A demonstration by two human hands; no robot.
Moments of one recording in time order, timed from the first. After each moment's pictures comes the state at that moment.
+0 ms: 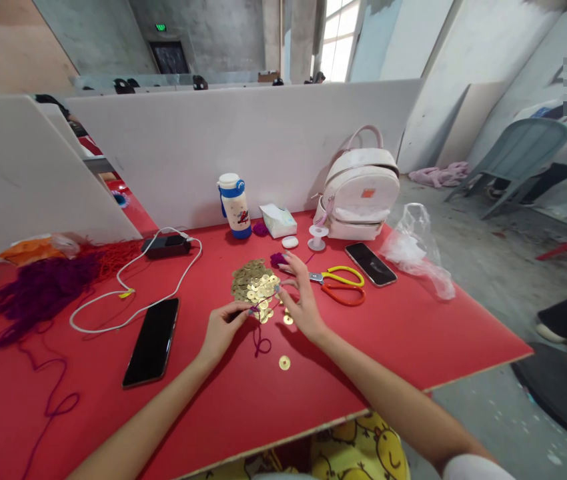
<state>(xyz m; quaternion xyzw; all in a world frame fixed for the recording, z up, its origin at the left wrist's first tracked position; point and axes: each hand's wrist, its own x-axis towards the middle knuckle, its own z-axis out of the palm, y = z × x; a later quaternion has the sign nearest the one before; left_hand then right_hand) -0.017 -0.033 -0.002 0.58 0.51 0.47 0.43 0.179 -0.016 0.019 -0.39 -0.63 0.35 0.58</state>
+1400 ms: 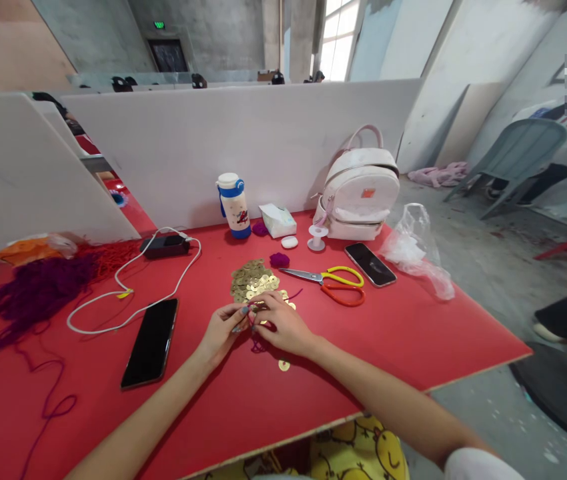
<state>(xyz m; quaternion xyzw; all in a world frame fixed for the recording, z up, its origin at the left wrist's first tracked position) -0.008 -0.035 0.007 0.32 0.43 0.51 0.67 0.163 -0.029 0.006 -0.33 -0.84 0.27 0.34</state>
